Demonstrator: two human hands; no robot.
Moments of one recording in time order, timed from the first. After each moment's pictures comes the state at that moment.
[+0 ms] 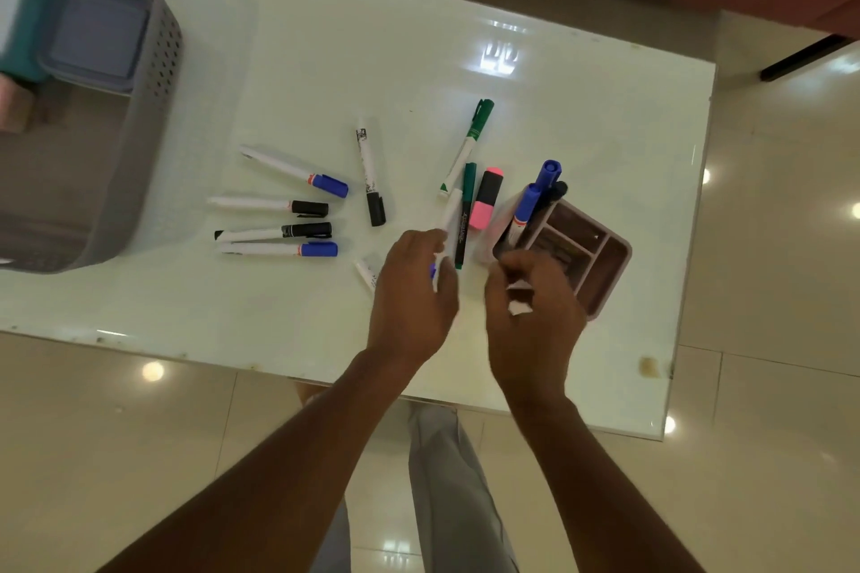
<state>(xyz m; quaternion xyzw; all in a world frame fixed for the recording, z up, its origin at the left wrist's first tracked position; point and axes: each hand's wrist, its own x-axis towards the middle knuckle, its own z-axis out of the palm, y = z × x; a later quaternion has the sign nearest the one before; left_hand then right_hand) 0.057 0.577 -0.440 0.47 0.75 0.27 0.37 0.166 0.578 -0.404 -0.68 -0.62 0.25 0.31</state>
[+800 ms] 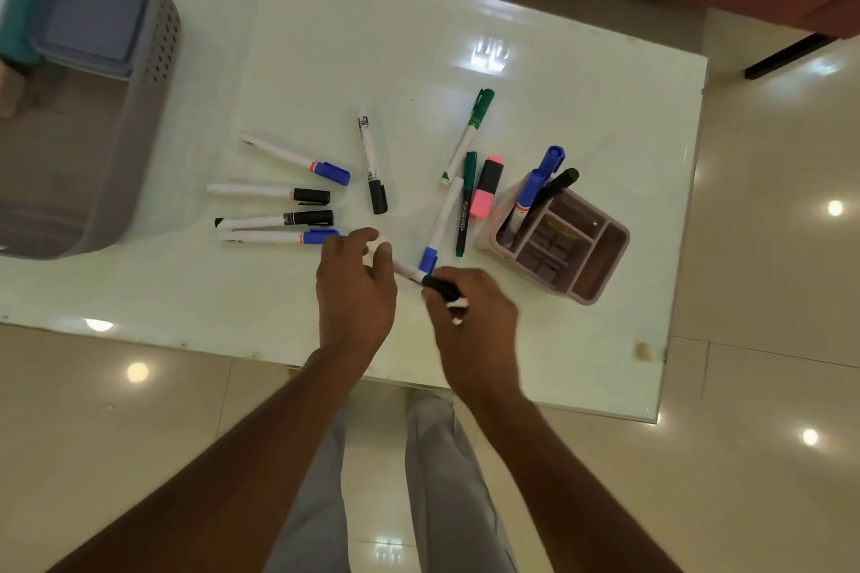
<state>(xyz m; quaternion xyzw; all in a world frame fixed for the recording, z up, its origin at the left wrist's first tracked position) 0.013 0.557 -0.454 0.37 0.84 0.26 0.31 0.133 0.551 -0.406 -0.67 -0.61 0.40 0.13</state>
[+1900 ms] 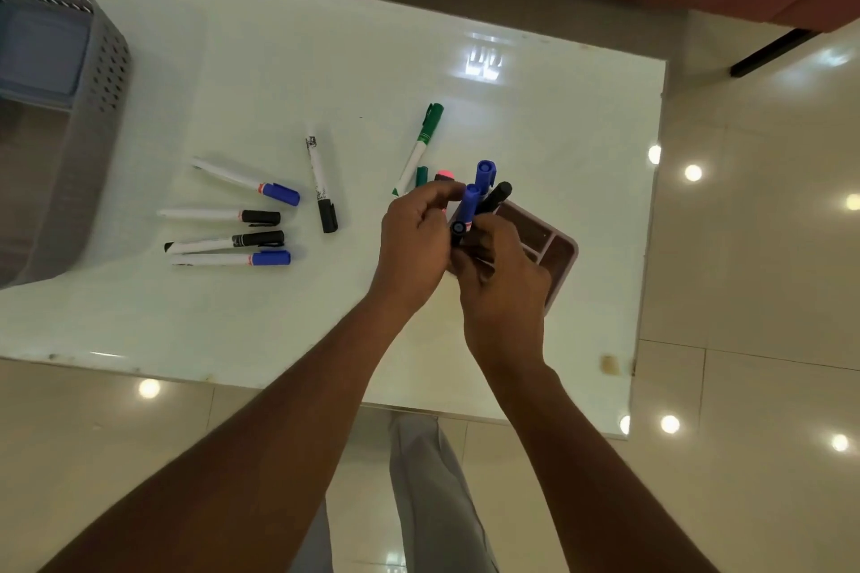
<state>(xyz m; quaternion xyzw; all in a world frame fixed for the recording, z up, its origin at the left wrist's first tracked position) 0.103 0.647 -0.411 0.32 0.70 0.37 0.52 0.195 0.613 -0.396 -0.68 -0.59 0.36 0.24</state>
